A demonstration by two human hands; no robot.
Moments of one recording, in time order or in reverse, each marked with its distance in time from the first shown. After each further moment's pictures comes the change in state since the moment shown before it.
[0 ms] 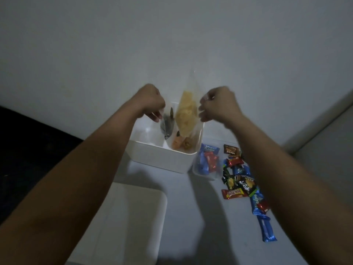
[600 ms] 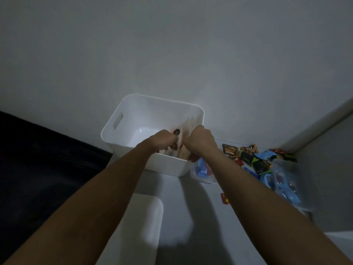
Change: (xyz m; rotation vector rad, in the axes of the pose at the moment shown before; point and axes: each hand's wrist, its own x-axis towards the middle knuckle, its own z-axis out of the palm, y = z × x) left_hand 0.054 -0.077 0.103 0.030 -0.324 -0.205; right_hand 0.017 0.066 0.084 -0.232 -0.088 0.357
